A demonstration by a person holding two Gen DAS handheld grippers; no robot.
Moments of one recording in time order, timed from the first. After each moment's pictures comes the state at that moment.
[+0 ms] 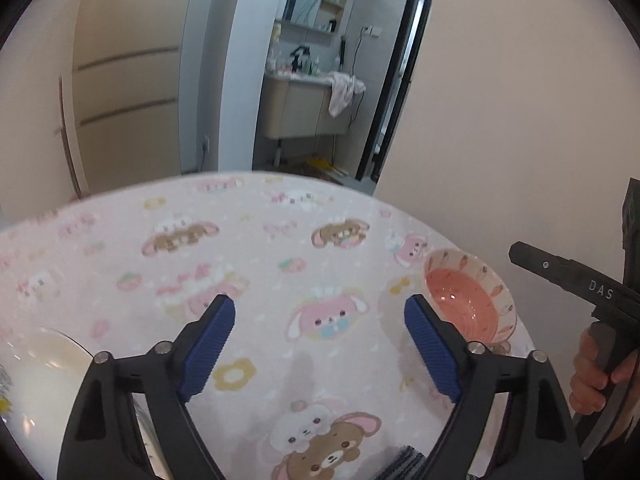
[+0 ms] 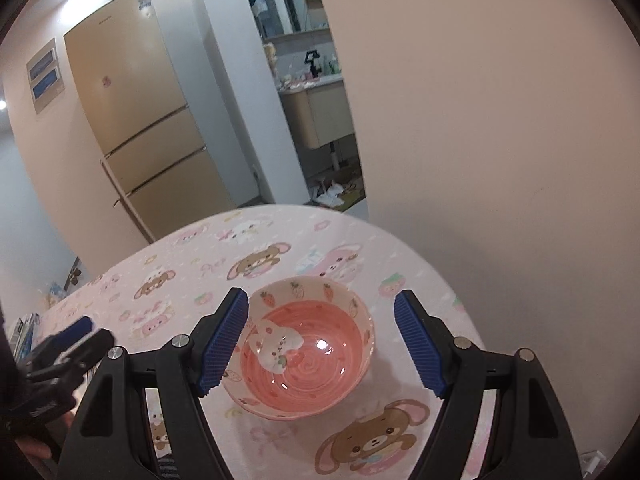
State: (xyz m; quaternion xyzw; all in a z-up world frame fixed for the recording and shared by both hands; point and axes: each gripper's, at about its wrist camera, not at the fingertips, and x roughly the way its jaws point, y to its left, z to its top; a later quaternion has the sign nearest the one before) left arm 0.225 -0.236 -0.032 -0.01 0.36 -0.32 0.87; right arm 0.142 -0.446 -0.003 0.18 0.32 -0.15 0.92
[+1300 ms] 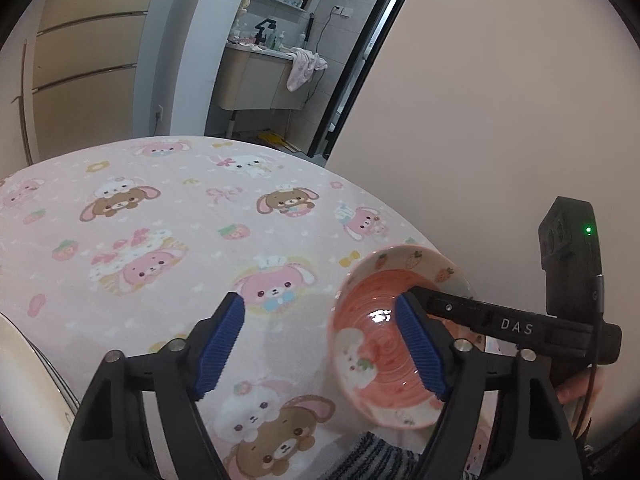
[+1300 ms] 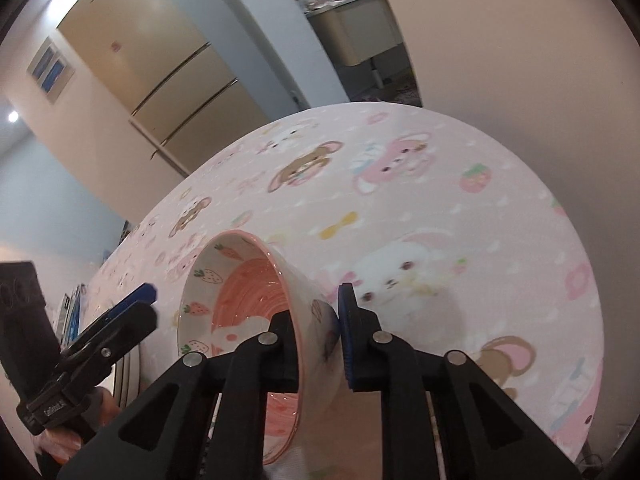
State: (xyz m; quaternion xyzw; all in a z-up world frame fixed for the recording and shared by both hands) left arm 0.221 -0.246 -0.044 -0.04 0.40 -0.40 0.82; right arm 0.165 -0.413 -0.059 0.26 0.41 -0.04 0.87
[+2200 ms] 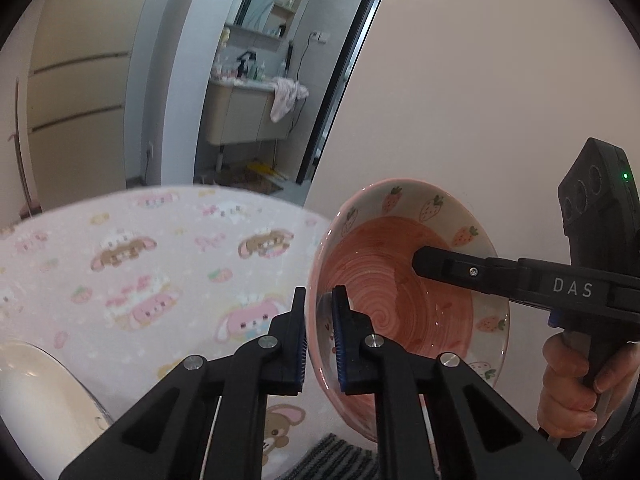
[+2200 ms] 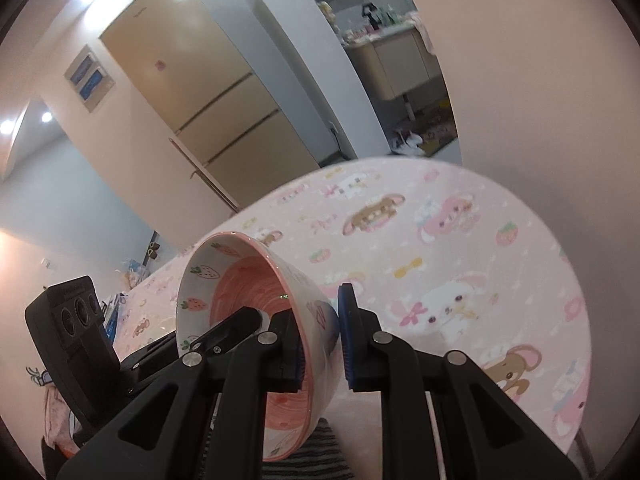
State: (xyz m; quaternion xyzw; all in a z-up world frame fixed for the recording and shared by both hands) left arm 0.189 -0.241 0.017 -0.03 0.33 -0.42 0.85; right arm 0.145 -0.388 0.039 0.24 0.34 0.00 0.91
